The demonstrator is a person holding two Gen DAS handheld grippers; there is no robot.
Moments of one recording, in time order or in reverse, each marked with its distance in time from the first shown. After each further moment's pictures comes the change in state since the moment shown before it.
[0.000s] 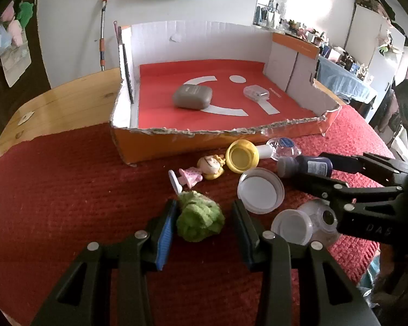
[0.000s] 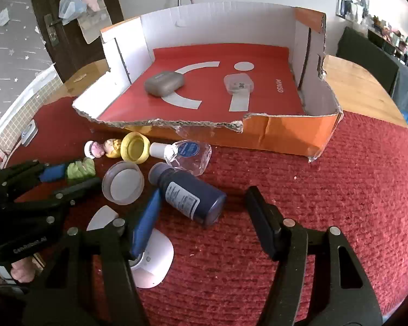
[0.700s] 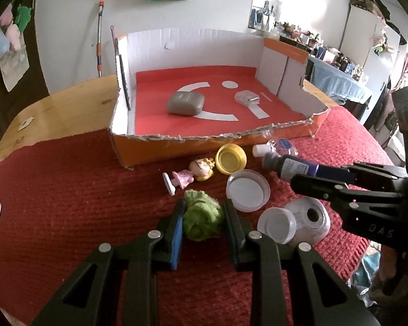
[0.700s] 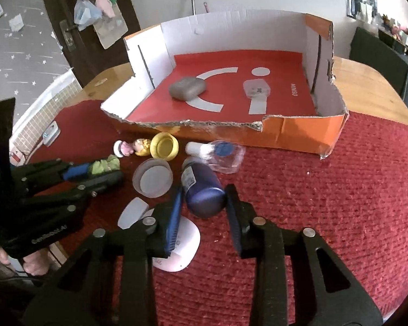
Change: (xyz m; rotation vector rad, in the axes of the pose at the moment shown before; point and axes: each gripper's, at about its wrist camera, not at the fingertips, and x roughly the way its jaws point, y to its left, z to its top) left arm -0.013 -0.006 0.000 0.012 -0.019 -0.018; right arm -0.016 0.003 -0.006 0.018 -0.017 0.117
